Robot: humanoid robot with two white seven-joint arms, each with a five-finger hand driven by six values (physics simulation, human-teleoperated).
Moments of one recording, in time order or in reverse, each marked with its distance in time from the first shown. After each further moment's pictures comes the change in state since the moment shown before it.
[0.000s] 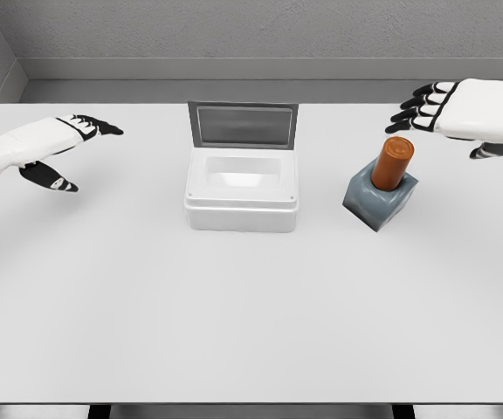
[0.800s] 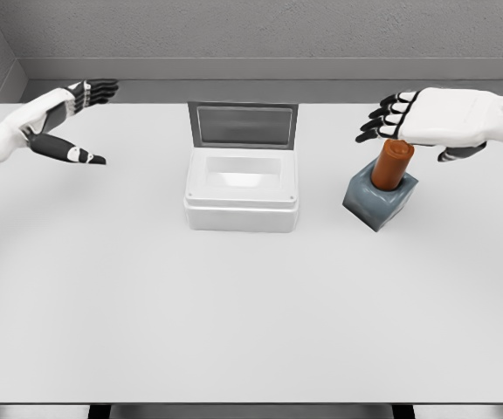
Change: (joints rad) left arm -0.067 -0.179 -0.009 0.323 0.856 0.032 -0.366; right arm -0.080 0.112 0.127 0.062 0.062 0.000 0.000
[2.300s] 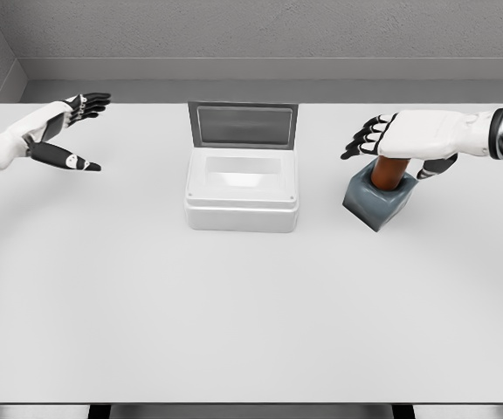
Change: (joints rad) left arm -0.025 -0.068 0.008 0.193 -0.073 0.007 -0.007; right arm -0.021 0.086 0.090 0.136 0.006 0.000 0.000
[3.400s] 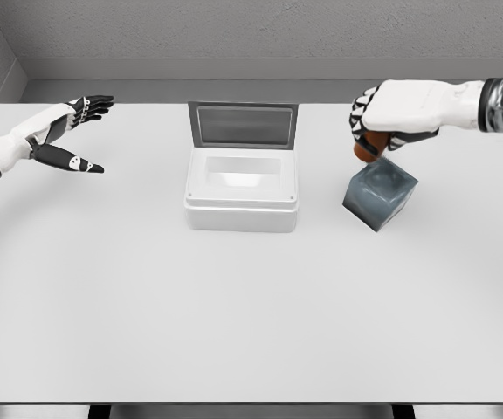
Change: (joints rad) left arm 0.003 -0.008 -0.001 -0.001 0.003 0.009 0.000; right arm -0.095 0.082 0.005 0.017 -0.040 -0.002 0.002
